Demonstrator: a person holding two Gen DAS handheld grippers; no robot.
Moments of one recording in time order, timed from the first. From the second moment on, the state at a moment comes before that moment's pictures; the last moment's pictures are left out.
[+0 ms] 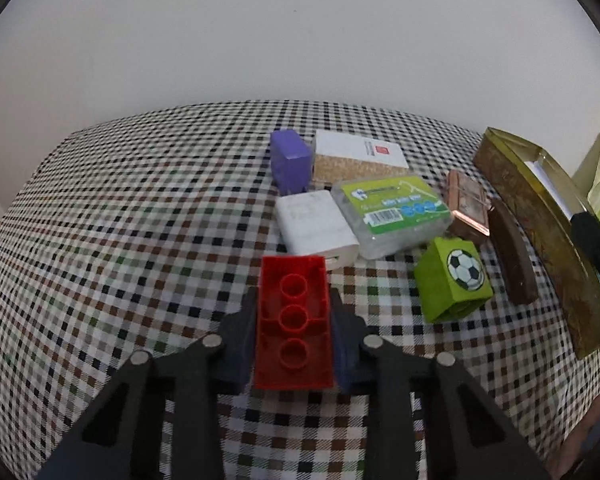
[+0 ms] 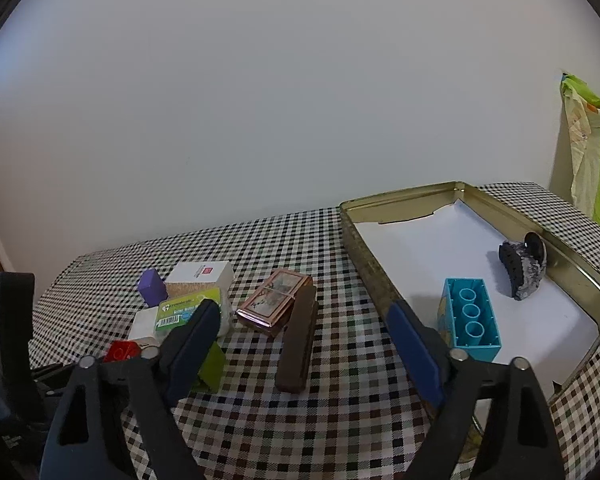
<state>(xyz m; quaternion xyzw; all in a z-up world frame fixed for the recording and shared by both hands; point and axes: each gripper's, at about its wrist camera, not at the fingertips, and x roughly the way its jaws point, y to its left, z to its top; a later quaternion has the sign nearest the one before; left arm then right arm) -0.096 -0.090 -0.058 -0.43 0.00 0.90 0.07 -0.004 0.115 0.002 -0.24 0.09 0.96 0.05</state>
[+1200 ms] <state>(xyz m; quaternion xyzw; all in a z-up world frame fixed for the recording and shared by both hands) -0.079 -0.118 -0.031 -0.31 -0.02 0.95 -0.01 -0.063 0.098 -0.038 -0.41 0.08 0.91 0.05</state>
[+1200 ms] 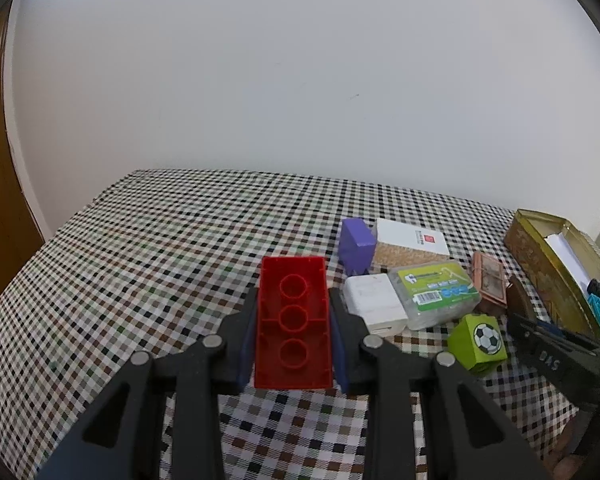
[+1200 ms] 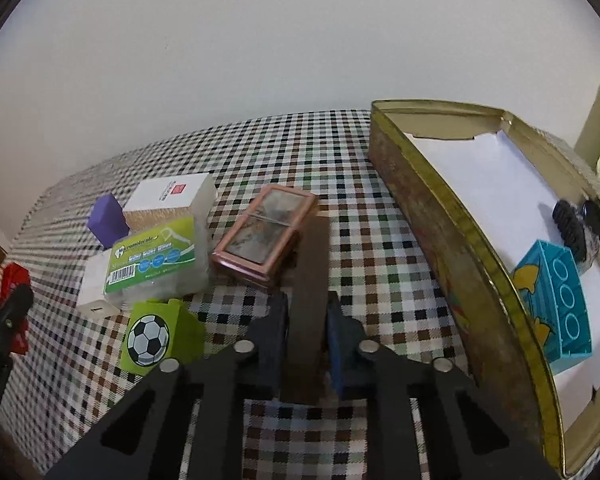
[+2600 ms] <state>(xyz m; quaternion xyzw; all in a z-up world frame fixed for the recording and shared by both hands) -0.047 -0.091 -0.014 -0.25 -0.05 0.97 -0.01 0.025 0.116 0.027 -0.17 0.02 0.99 0.02</state>
